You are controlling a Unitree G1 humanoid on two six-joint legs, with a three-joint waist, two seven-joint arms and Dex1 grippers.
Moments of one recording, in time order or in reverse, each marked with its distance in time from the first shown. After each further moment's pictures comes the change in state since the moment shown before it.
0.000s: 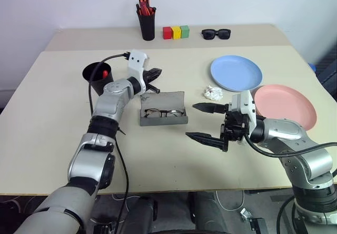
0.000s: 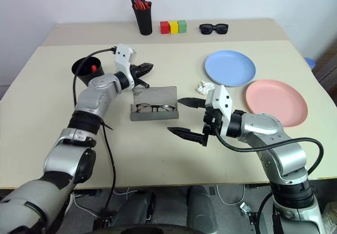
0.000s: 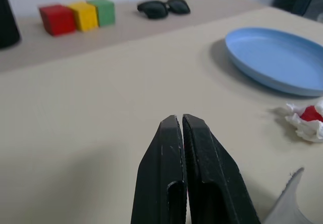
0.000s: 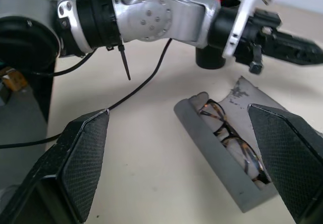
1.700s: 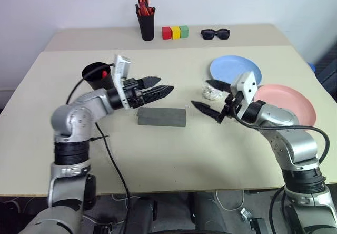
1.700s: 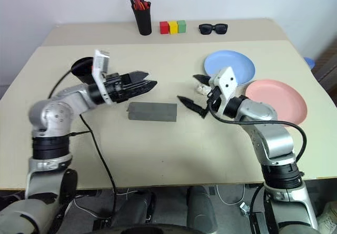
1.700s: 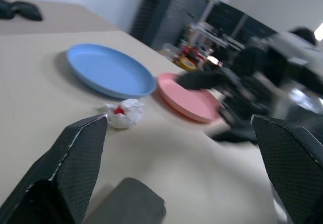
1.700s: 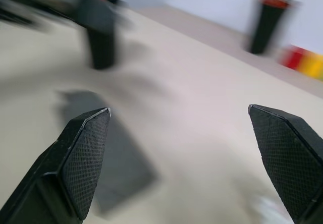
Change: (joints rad) left arm 0.387 0.247 0.188 -0.877 -0.507 0.638 -0.390; right arm -0.115 -0.010 -0.012 0.321 -0.208 -0.182 -0.259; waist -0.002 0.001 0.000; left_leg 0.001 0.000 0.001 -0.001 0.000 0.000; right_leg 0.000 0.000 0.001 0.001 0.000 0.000
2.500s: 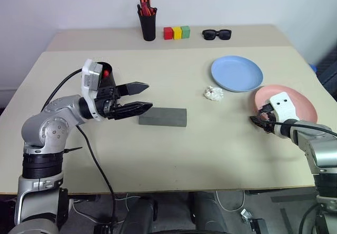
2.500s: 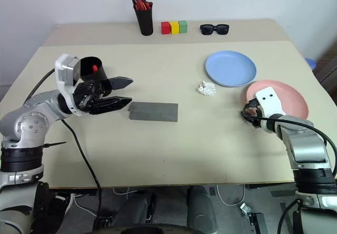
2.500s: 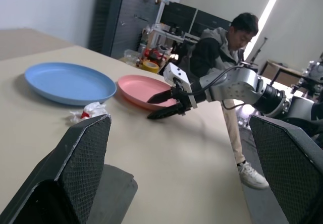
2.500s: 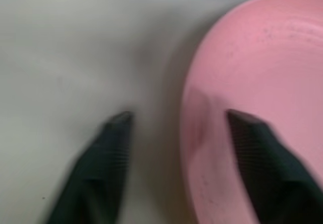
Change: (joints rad) left arm 0.093 0.130 0.014 0.022 -0.084 -0.192 -0.215; right arm 0.100 -0.158 -0.077 0.195 -0.203 0.314 -0.157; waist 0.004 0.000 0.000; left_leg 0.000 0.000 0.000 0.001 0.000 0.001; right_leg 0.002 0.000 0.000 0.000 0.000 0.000
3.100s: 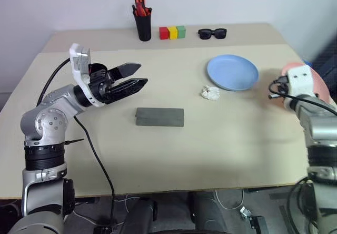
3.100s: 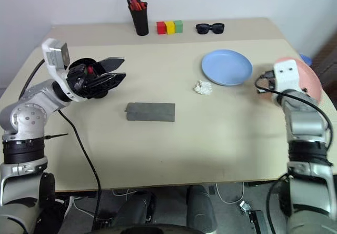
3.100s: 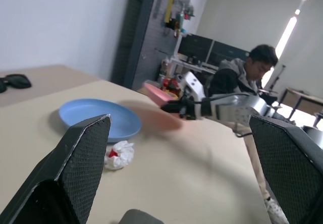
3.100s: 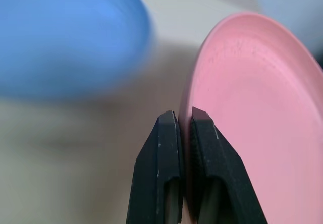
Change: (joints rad) left arm -0.080 -0.040 0.054 0.076 -0.026 -0.038 0.111; right arm -0.353 0.105 0.010 0.378 -0.119 -0.306 -0.206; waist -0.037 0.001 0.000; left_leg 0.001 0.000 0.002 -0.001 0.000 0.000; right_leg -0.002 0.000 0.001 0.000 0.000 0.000
